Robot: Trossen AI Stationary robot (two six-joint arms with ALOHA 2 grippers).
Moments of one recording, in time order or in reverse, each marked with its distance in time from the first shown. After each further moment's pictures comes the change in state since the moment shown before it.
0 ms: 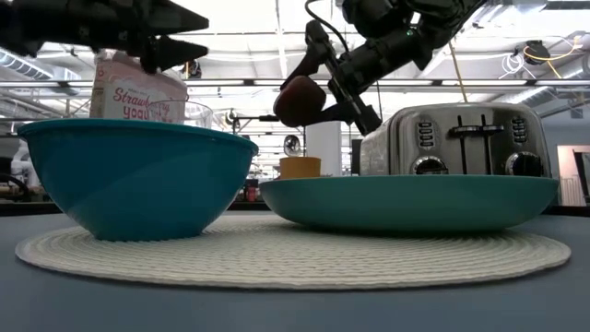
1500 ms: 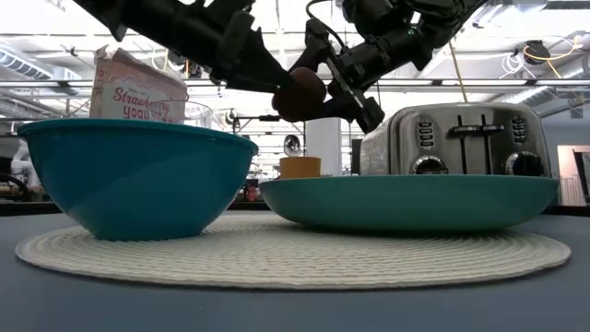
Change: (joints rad) left arm 0.047 0.564 0.461 -0.320 -0.046 0.009; right arm 0.000 0.000 0.000 0.007 -0.086 0.138
